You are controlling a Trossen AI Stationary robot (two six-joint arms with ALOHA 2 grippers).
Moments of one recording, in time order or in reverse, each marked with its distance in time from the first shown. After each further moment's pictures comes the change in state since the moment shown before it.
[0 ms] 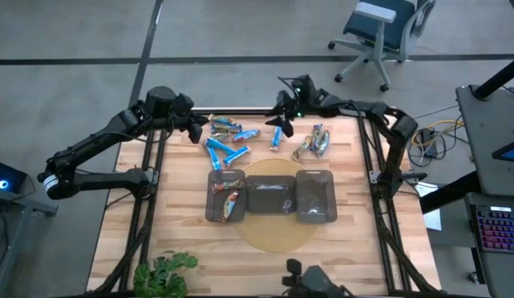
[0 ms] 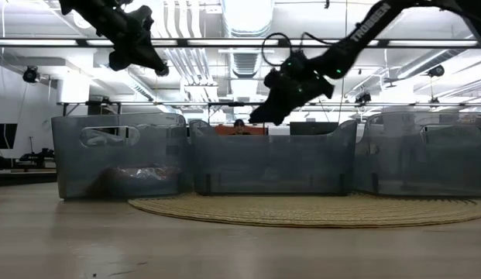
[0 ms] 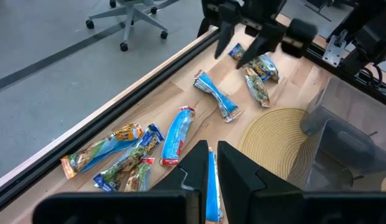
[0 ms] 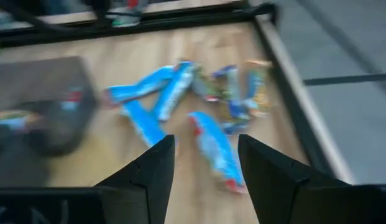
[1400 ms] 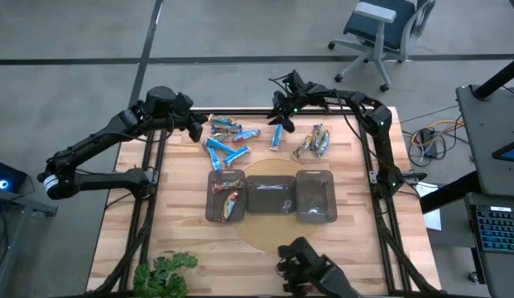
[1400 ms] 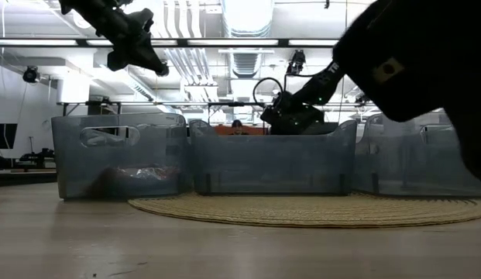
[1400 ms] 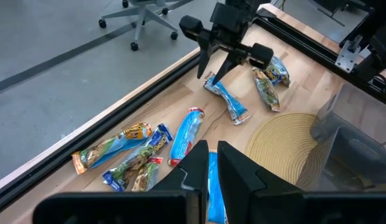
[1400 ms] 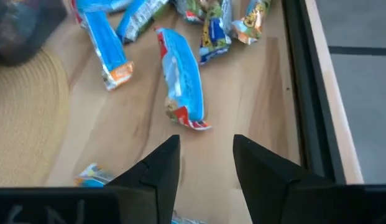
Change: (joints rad) left arm -0.001 0.000 0.000 0.000 -0.045 -0.023; right arm -0.097 0.320 0.318 -0.370 -0.093 -0.403
